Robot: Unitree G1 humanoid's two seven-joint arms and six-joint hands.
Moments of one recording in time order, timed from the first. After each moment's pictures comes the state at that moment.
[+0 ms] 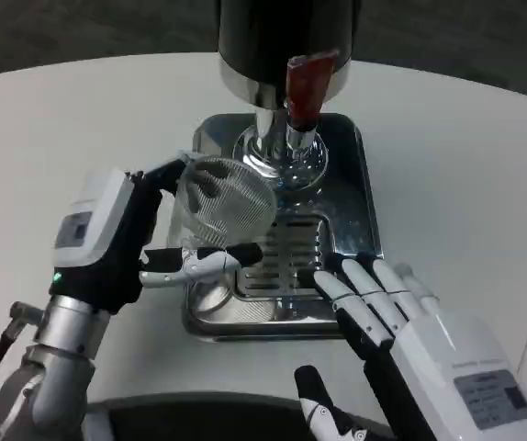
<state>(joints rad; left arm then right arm) -0.63 0.43 -0.07 0.85 0.68 -0.82 0.52 0.40 -0.15 0.34 -0.76 -1.16 -0.06 0.02</state>
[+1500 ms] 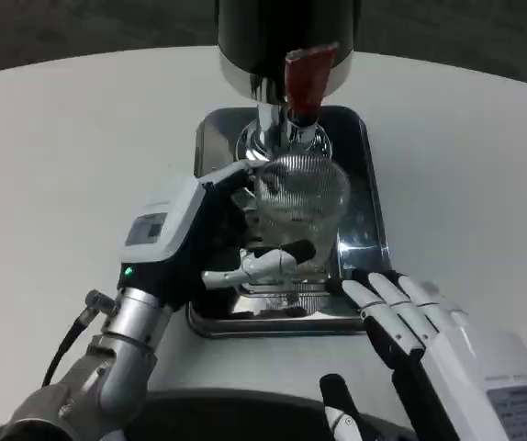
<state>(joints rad) -0.82 0.35 -0.35 1.13 0.67 -0.74 0.67 0.50 -0.13 0.31 -0.84 -1.15 -0.06 0.05</state>
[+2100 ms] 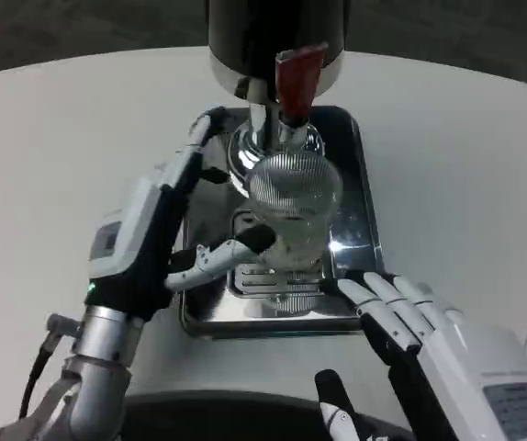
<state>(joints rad) -0.64 0.39 -0.23 0.88 0.52 -0.82 0.62 0.49 -0.11 0.32 -0.83 -1.16 -0.06 0.05</state>
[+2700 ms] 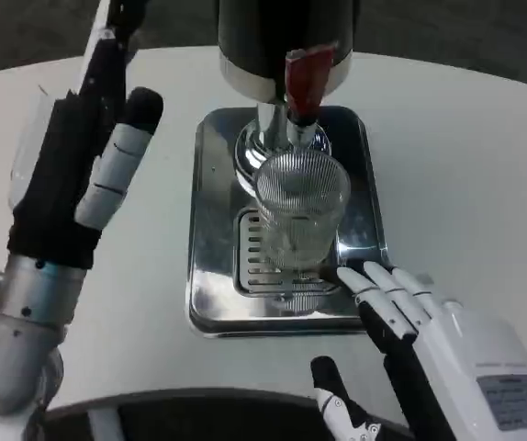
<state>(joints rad) -0.46 0.42 -0.02 0.16 -0.18 -0.62 -0.06 0.48 -0.04 0.35 -0.83 -1.22 -0.04 0.06</state>
